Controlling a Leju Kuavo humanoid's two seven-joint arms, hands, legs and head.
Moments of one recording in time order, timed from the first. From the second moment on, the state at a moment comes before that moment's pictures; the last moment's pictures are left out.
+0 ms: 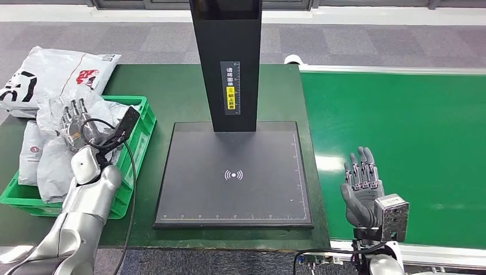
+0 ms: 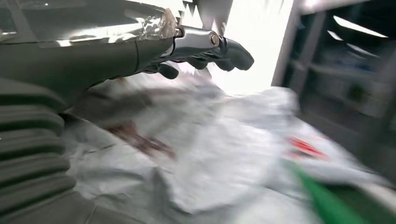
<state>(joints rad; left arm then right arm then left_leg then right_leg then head) -0.63 0.05 0.21 -0.84 -1.30 0.54 0.19 0.06 0.32 -0.25 -1.53 0.15 0.29 -0.46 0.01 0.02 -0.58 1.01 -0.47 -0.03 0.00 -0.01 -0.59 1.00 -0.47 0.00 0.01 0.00</state>
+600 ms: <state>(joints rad) -0.65 -0.05 0.43 -1.08 -0.57 0.13 -0.24 0.09 0.31 -0.25 -1.53 0.15 0.29 -0.47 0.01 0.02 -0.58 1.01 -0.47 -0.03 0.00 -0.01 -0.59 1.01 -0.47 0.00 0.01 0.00</state>
